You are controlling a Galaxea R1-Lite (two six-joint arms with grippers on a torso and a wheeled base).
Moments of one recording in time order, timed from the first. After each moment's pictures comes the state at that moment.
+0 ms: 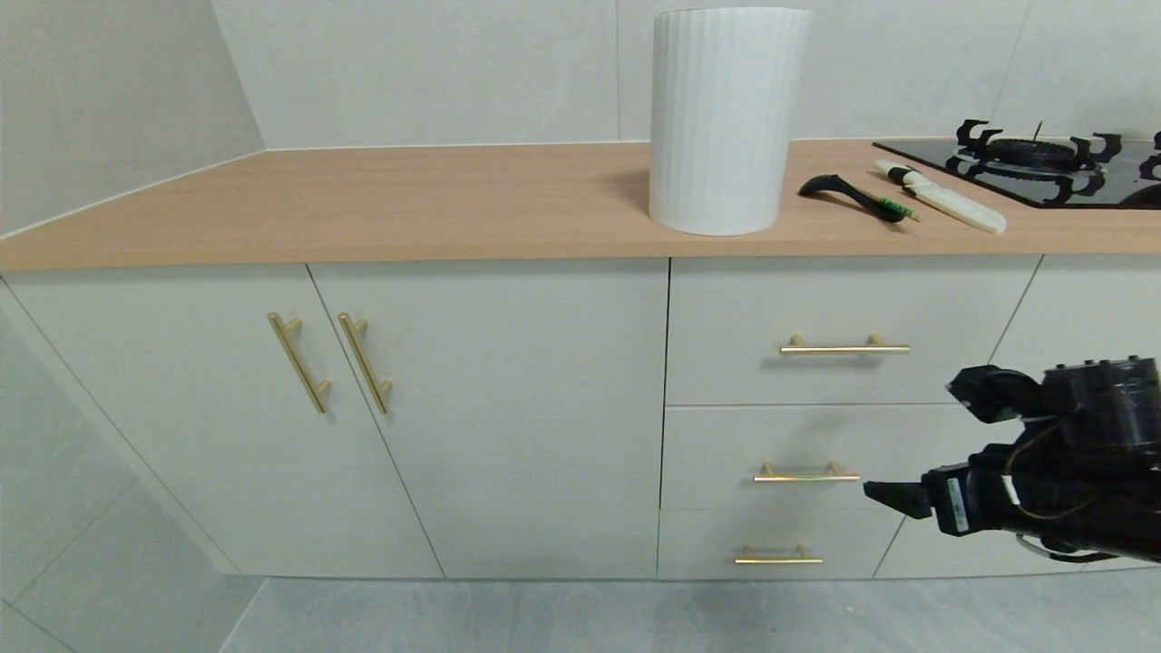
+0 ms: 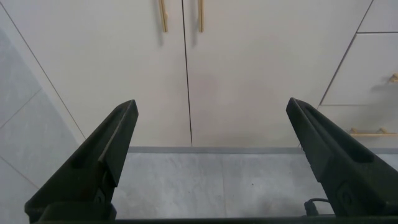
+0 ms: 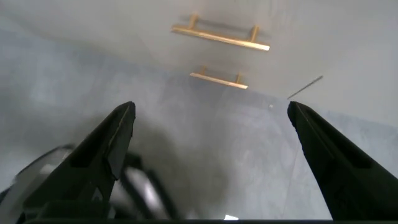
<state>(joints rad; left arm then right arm) 0.00 0.00 0.00 0.00 0.00 0.00 0.19 1.63 -0.55 -0.45 0.07 -0.01</state>
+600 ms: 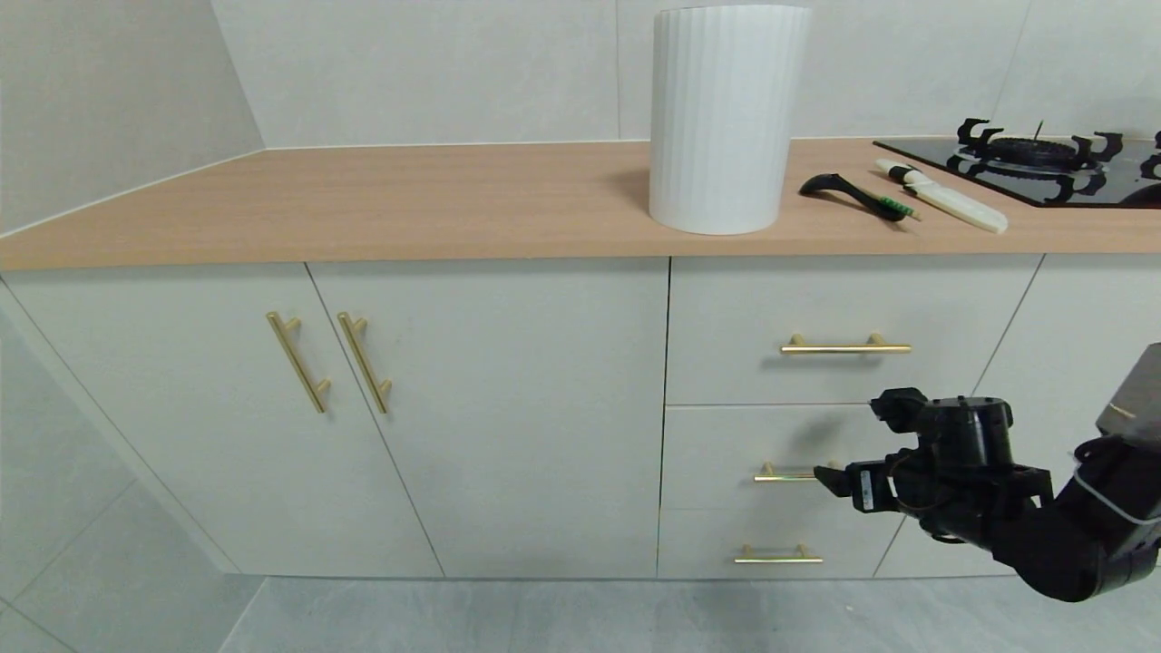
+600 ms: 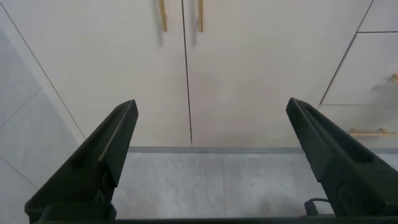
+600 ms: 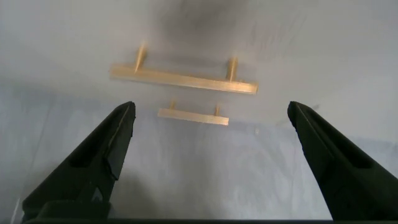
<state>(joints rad) 0.00 0.00 0.00 0.00 0.00 0.00 0.20 2.11 -0.58 -0.99 -0.08 0.05</state>
